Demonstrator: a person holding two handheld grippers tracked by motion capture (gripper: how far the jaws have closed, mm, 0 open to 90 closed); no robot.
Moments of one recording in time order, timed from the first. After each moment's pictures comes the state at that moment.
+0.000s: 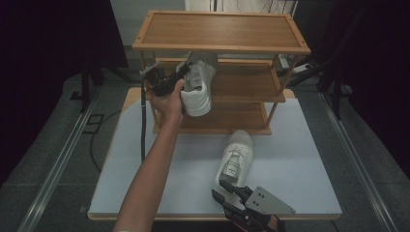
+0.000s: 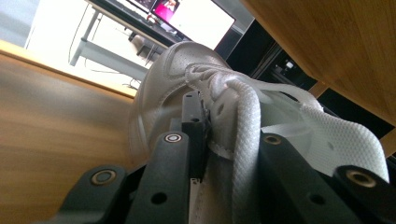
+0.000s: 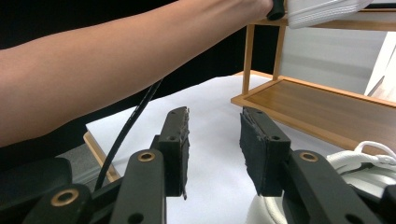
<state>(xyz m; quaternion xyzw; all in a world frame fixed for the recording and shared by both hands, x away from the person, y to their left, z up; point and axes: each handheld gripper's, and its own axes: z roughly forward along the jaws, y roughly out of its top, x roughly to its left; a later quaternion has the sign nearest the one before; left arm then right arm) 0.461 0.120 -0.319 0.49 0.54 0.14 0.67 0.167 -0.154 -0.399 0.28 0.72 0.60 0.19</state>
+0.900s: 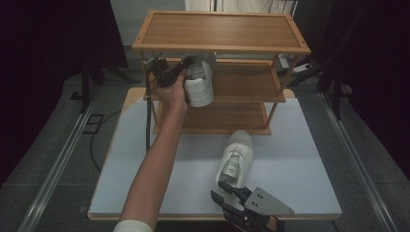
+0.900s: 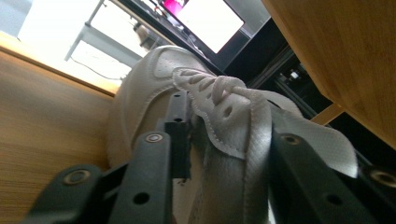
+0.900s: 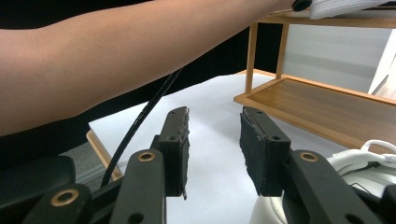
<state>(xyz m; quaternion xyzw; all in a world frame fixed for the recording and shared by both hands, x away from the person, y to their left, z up) 0.498 0.116 -0.319 0.46 0.58 0.08 0.67 0.165 -0.152 -0.401 0.28 0.73 0.60 0.18</state>
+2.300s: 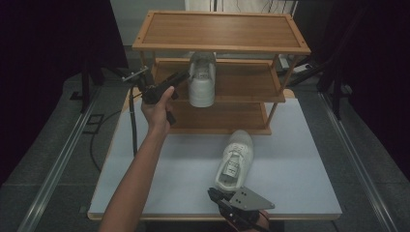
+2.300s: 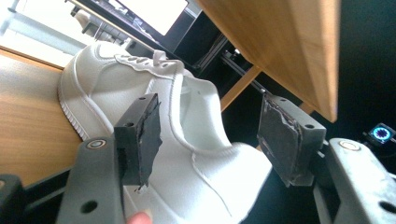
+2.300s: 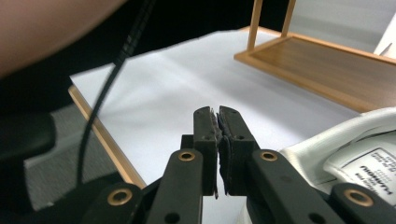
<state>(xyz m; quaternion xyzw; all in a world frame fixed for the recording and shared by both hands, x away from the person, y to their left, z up) 0.418 0.150 -0.313 0.52 0.48 0.05 0.71 0.176 -0.134 -0.426 0.28 0.78 0.53 0.18</state>
